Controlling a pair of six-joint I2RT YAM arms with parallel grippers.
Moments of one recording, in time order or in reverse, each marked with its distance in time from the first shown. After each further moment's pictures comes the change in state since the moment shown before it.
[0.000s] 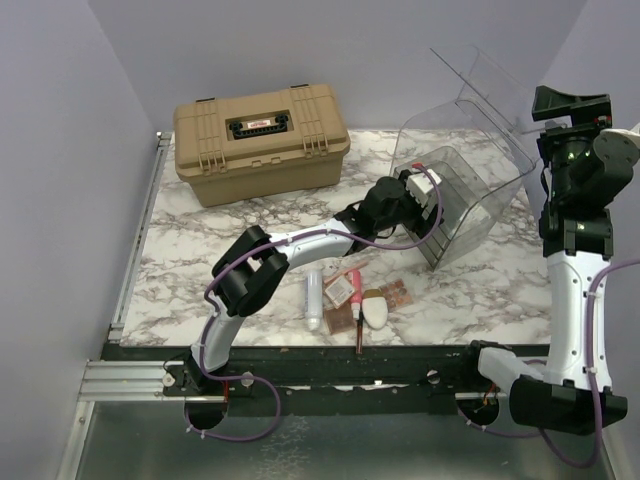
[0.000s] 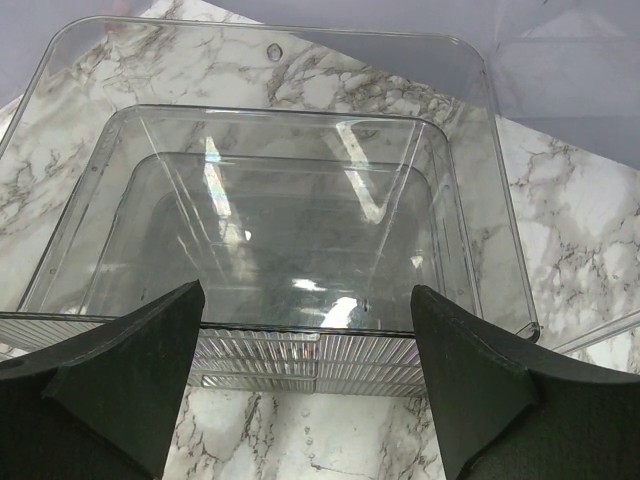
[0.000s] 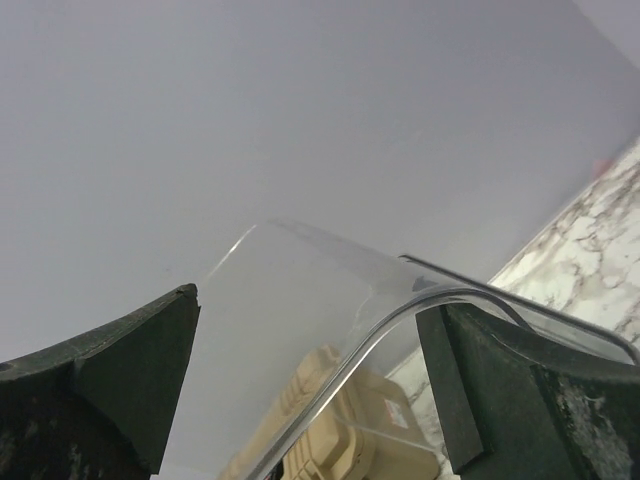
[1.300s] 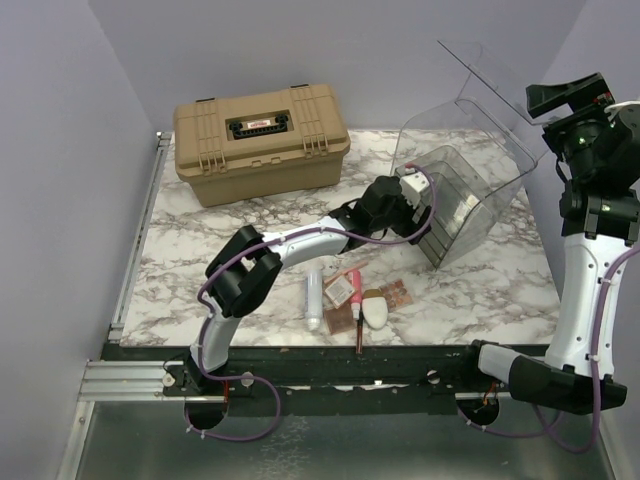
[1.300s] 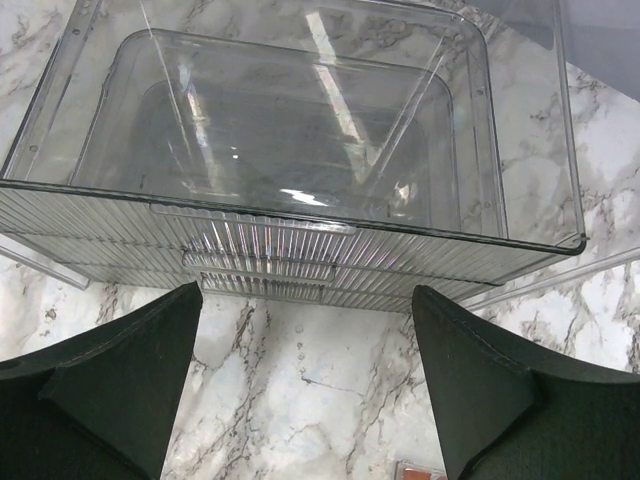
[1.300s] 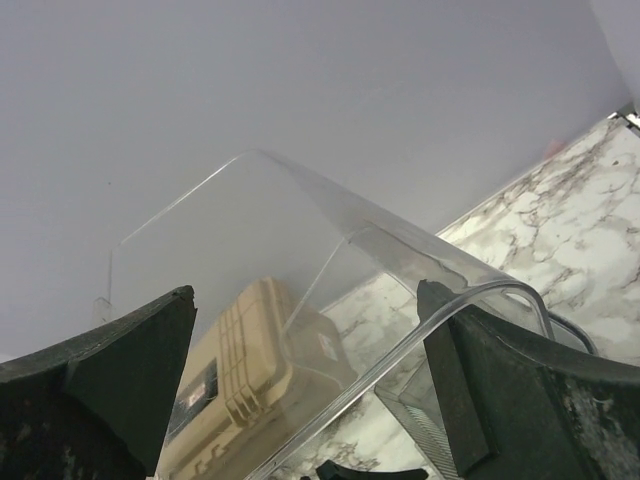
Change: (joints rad) left arm 0.008 -0.039 -0.017 -0.182 0.000 -0.071; right arm -0.062 0.130 0.281 -0.297 -0.221 -0.243
